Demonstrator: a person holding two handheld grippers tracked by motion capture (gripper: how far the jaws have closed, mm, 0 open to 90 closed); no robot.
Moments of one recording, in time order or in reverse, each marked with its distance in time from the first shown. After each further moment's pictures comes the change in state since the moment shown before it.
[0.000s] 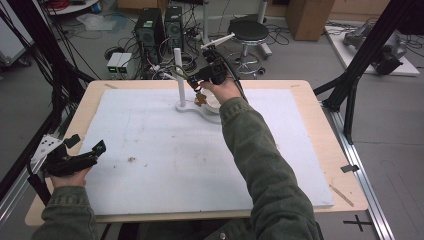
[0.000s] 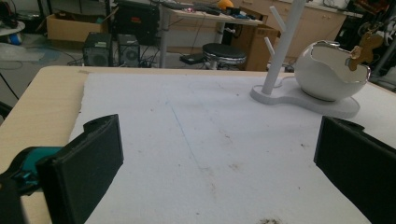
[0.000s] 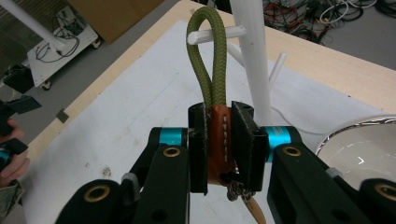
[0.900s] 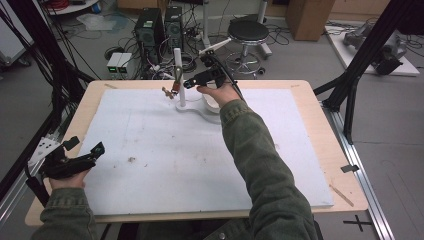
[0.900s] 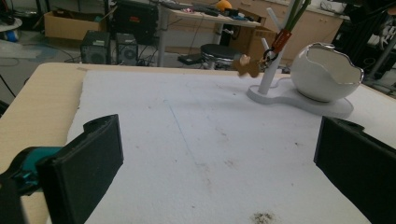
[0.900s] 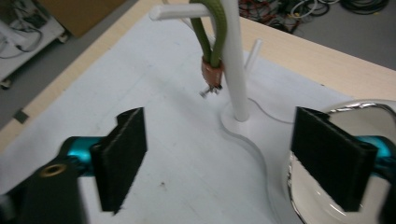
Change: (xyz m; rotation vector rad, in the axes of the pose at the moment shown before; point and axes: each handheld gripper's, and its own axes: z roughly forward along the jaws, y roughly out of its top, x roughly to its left) left arm -0.001 -0.002 -0.007 -0.002 -0.007 -0.017; right arm 0.000 -0.009 0.011 0.014 -0.107 -0.007
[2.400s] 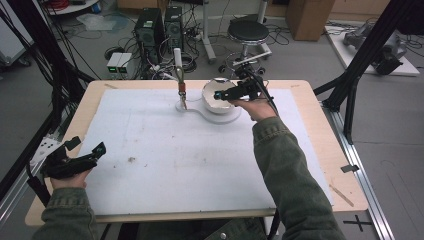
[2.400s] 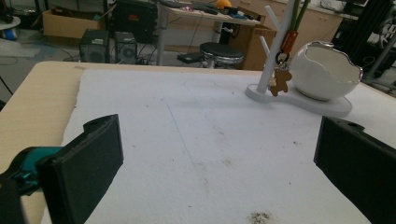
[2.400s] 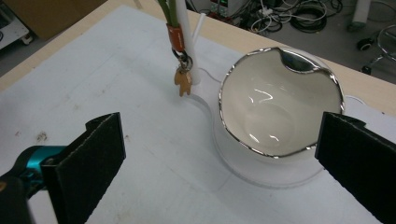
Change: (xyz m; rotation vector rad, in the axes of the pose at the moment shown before) left arm -0.003 0.000 0.002 0.007 -0.002 0.002; right arm -0.019 -0.065 -0.081 -0.082 -0.129 -0.053
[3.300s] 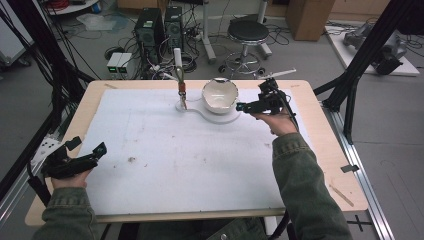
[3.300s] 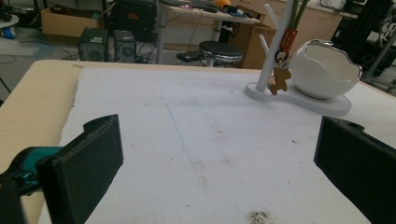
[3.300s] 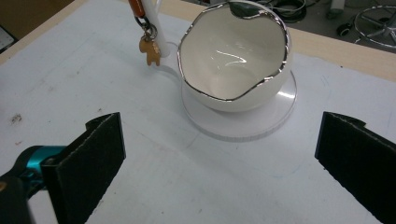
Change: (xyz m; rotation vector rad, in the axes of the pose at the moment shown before) left arm -0.001 0.000 0.001 0.009 -0.004 -0.003; right arm -0.036 -0.055 -0.027 -0.021 -0.040 0.064
